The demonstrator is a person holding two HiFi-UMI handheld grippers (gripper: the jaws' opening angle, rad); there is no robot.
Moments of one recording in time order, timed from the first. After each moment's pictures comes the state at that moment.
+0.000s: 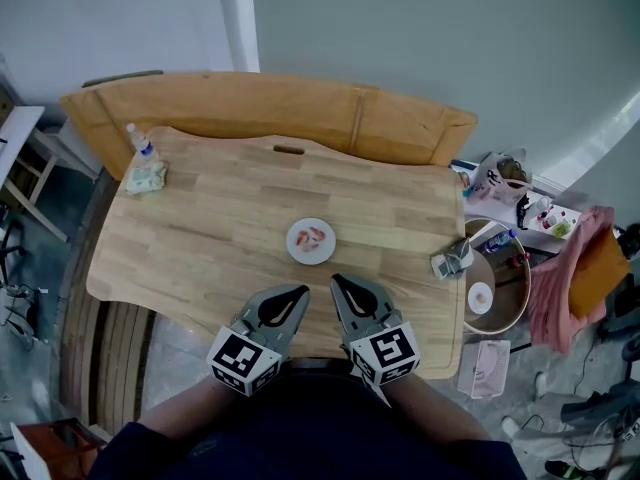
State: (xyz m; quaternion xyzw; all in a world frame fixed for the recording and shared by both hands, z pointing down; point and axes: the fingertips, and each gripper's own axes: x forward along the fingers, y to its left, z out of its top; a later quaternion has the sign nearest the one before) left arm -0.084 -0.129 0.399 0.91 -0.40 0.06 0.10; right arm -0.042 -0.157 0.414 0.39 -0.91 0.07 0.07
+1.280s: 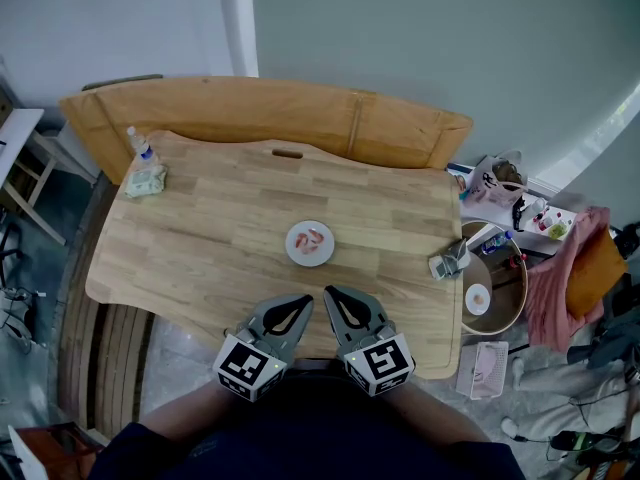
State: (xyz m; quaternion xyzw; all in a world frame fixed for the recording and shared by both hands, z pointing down) left arm -0.077 -0.109 0.401 0.92 -0.38 0.06 0.08; right arm -0.054 -0.130 0.410 0.39 -0.92 0.06 0.07
